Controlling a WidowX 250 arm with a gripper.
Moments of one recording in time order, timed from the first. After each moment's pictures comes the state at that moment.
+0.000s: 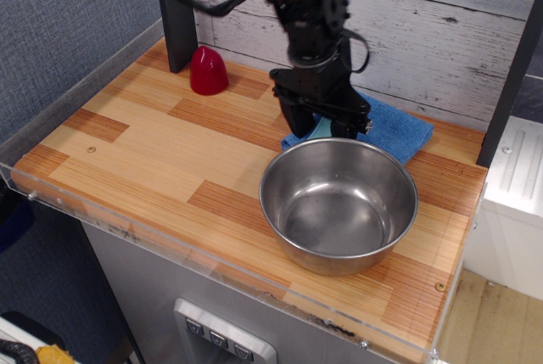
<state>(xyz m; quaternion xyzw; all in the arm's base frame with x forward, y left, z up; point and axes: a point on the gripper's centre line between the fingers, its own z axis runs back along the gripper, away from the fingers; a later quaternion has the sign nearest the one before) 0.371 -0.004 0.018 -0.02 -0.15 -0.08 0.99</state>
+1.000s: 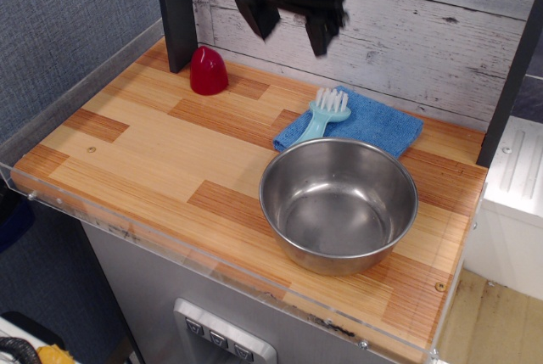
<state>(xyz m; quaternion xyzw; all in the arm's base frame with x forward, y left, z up) 0.355 0.021 0.140 0.00 -0.27 -0.04 0.96</state>
